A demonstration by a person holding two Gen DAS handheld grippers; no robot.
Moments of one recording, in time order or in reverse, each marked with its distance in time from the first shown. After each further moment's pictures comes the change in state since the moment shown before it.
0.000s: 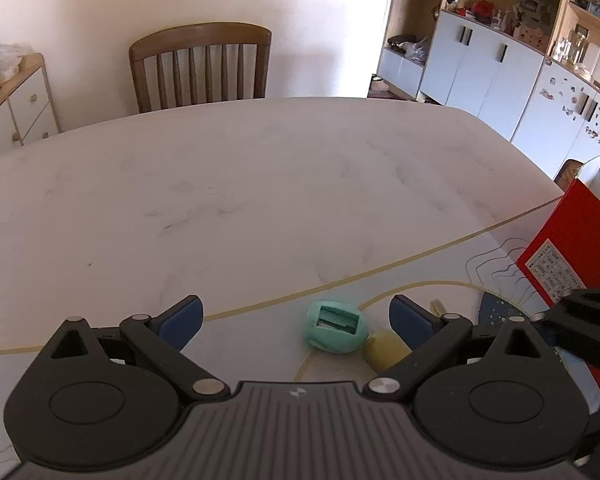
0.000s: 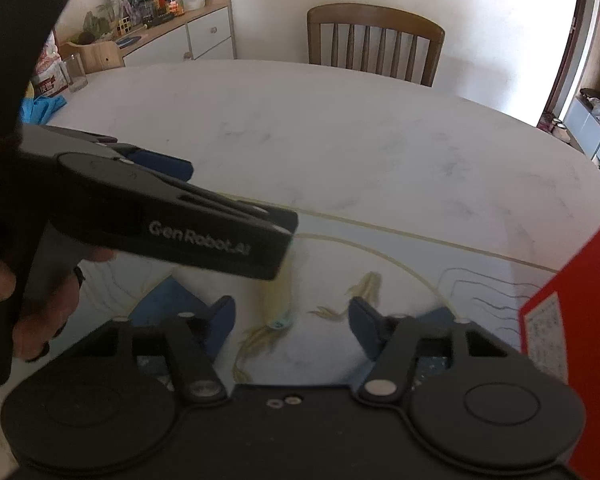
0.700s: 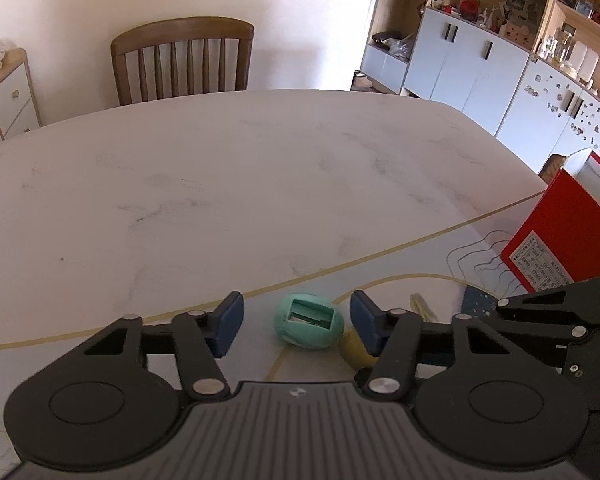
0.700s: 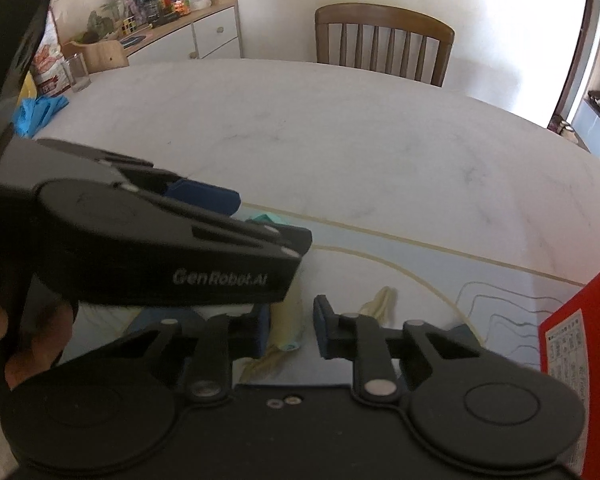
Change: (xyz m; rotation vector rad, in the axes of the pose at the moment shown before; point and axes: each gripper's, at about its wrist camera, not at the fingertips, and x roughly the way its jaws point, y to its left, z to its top) left arm 0.006 -0.009 -0.005 0.000 0.014 -0.051; right arm 0.010 -0.001 -0.001 -0.022 -0.004 0.024
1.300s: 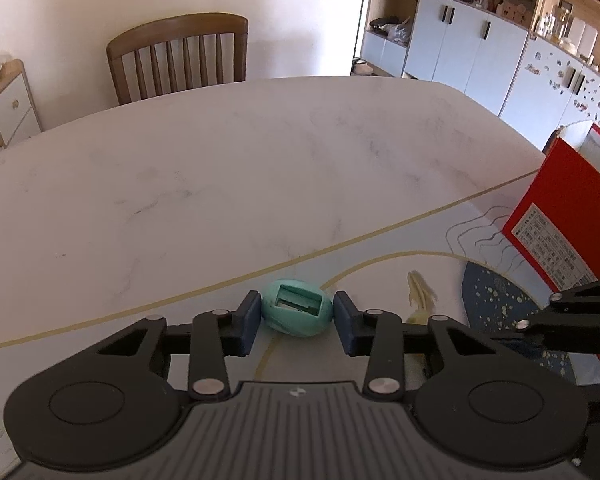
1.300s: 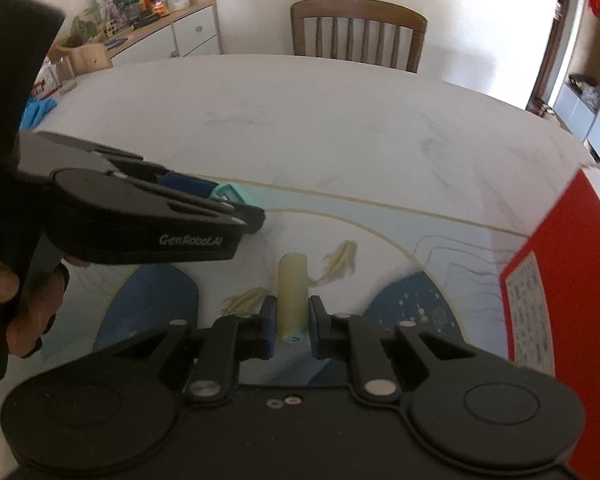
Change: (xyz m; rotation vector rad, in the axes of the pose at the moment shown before) left arm -0.002 -0.015 -0.007 0.060 0.030 0.042; right arm -0.025 -0.012 -0.019 0.074 0.015 -0.035
